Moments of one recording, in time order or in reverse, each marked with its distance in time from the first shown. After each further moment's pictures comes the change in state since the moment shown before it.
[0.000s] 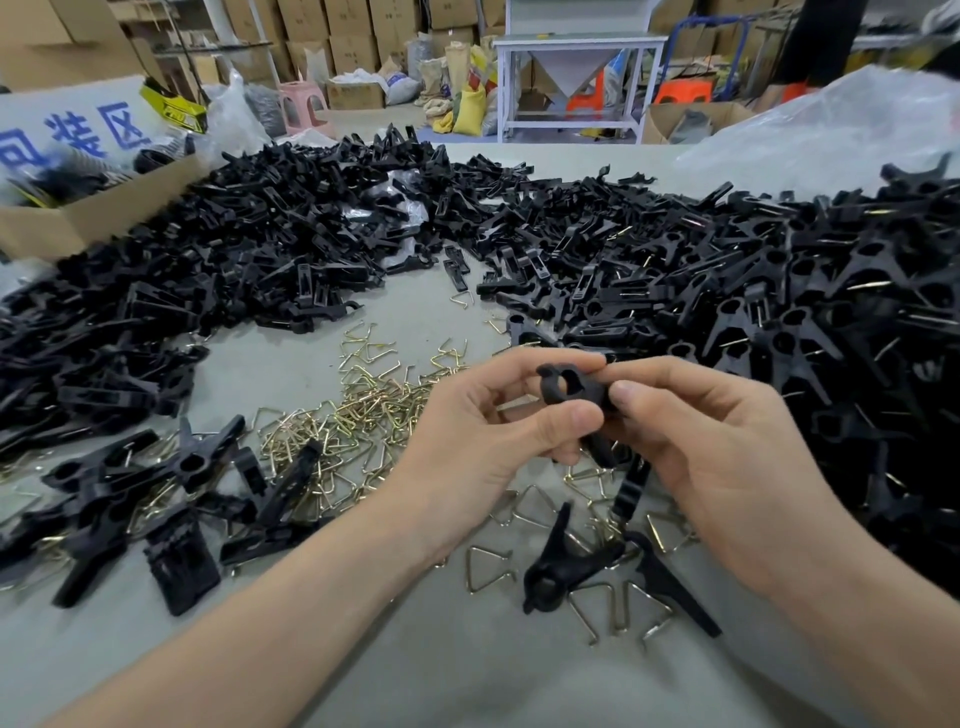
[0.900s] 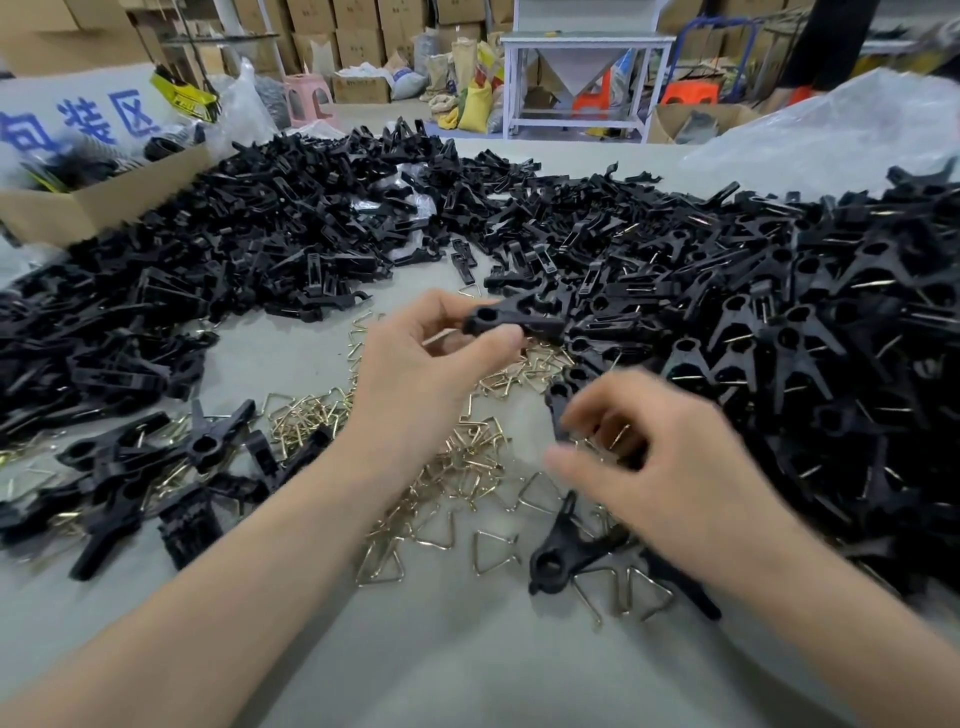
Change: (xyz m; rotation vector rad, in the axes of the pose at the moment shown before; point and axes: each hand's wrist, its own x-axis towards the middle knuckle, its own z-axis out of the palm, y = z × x) left_hand 0.010 0.015 -0.023 0.265 0.391 0.053; right_hand -0.008 0.004 0.008 -0.998 -0.097 -0.145
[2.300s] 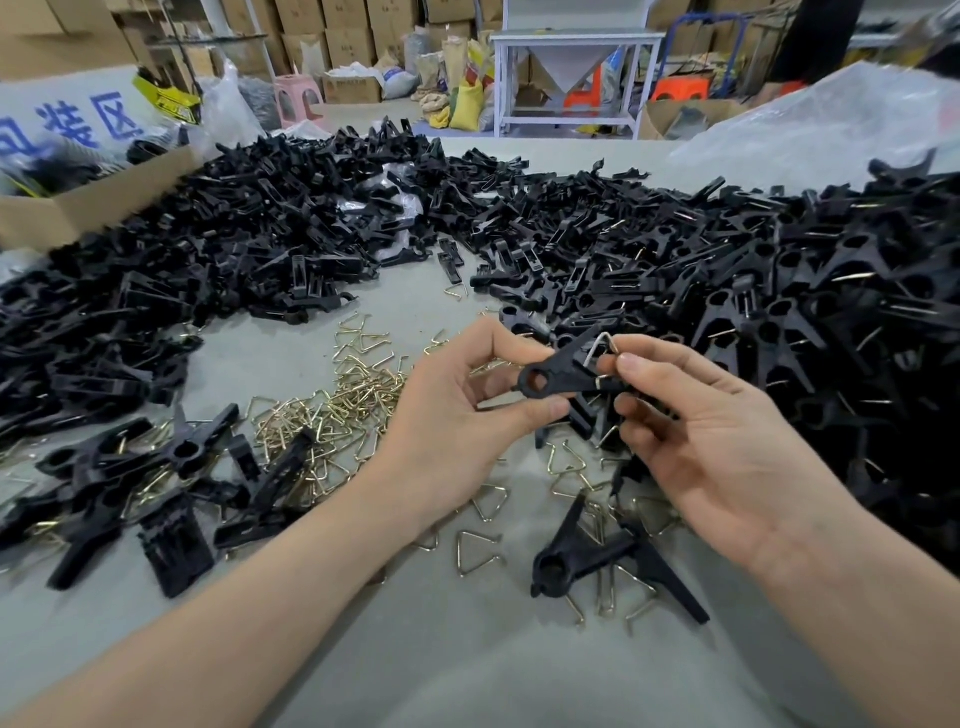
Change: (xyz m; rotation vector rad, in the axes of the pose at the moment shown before) left_hand -0.010 -0.016 0.019 -0.021 -0.282 0.158; right_hand 0.012 0.008 -0.011 1.167 0.216 0.495
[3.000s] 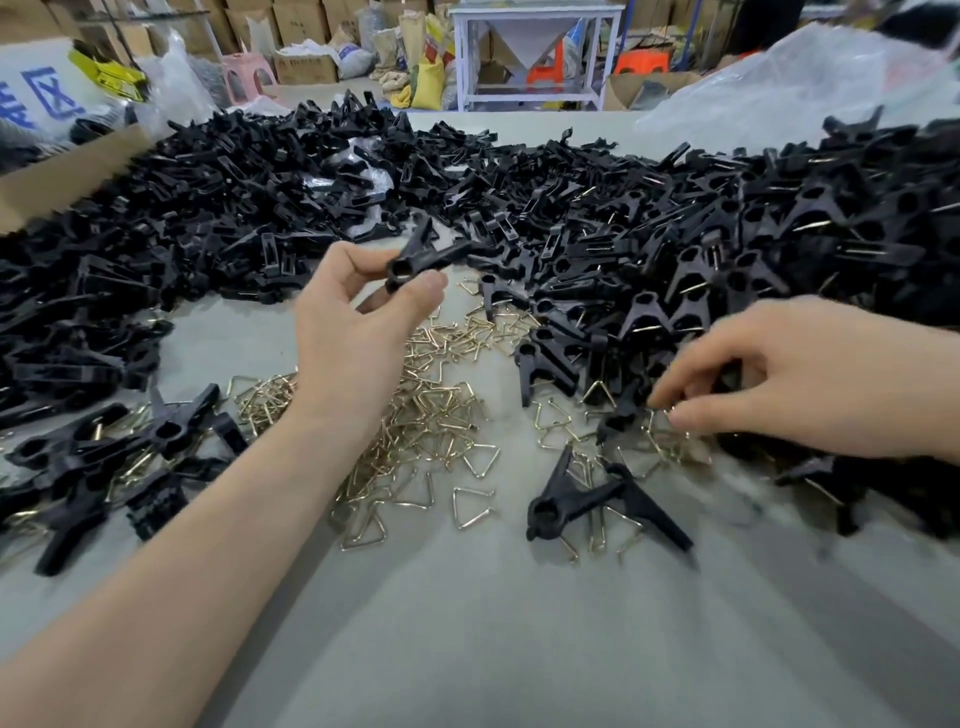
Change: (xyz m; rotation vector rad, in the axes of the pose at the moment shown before) left_hand 0.014 -0.006 -0.037 -0.057 0.426 -0.034; right_hand -0.017 -0.063 -0.028 -1.668 -0.415 -0.181
